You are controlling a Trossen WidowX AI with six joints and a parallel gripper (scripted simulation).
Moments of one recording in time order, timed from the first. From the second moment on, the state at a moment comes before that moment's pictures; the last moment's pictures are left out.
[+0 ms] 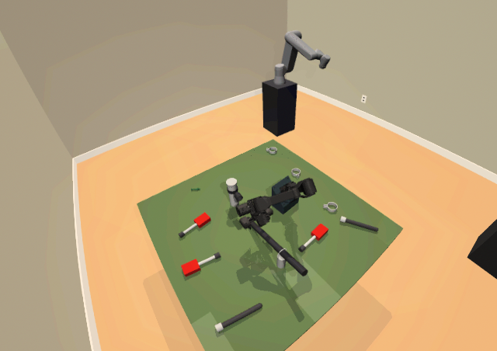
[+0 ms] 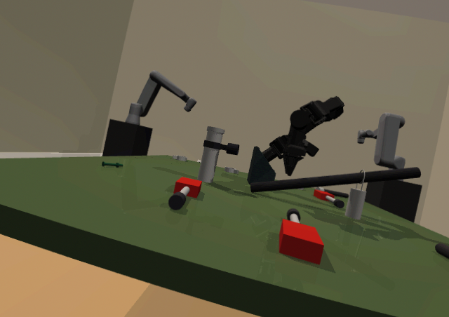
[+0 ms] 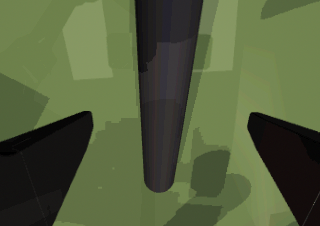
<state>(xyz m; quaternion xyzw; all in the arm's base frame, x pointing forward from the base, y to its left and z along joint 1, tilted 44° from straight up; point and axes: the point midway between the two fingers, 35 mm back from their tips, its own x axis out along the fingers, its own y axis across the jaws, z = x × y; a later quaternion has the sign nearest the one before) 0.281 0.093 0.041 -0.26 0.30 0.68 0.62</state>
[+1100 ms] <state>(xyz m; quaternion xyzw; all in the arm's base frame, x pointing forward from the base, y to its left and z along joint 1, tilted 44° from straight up) 0.276 0.129 0.004 -0.26 0.30 0.68 0.62</state>
